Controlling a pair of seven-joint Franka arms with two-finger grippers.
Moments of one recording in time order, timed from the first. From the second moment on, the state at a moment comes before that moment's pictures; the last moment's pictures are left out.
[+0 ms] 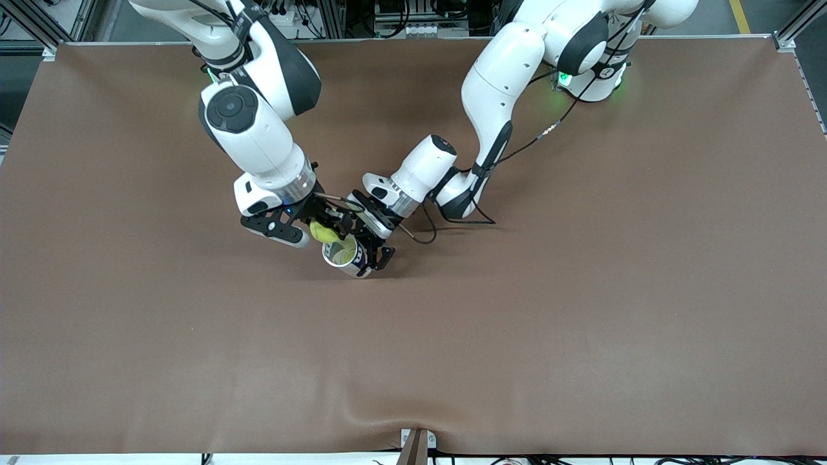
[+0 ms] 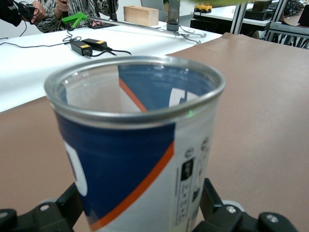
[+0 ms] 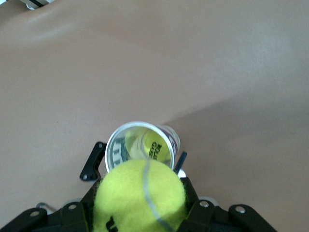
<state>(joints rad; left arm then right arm) -0.90 1.09 -0.01 -1.37 -0.15 3.55 0.06 0.18 0.29 0.39 -1.79 -0.07 2.26 0.94</state>
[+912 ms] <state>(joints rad) -0.90 1.09 -0.01 -1.39 -0.15 3.53 0.06 0.19 0.34 0.39 -1.79 -0.08 2.32 0.94</state>
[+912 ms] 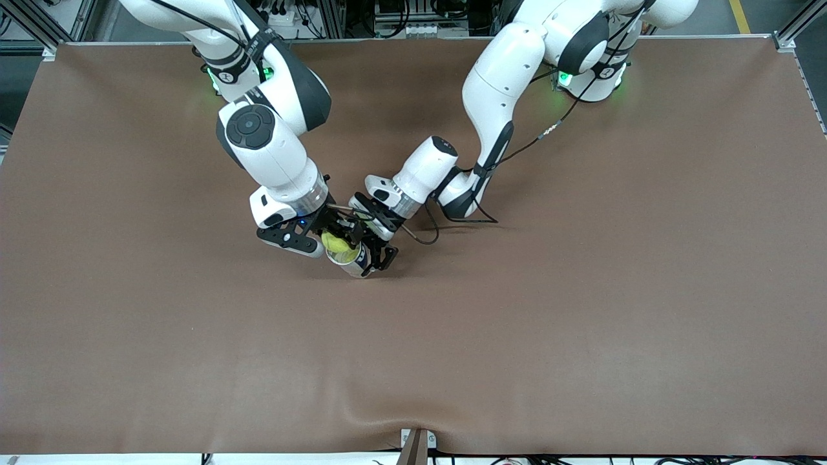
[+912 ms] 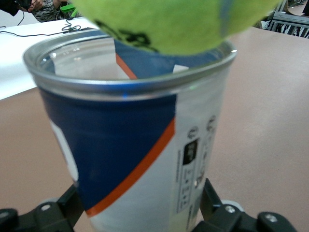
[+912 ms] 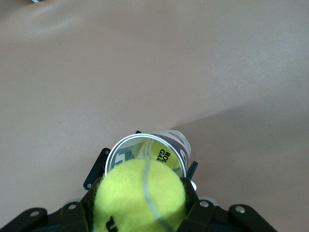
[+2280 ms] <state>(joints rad) -0.89 1.07 -0.01 -1.40 -0.15 3.49 0.05 0.05 0.06 0.33 -1.70 0.01 1.85 0.54</state>
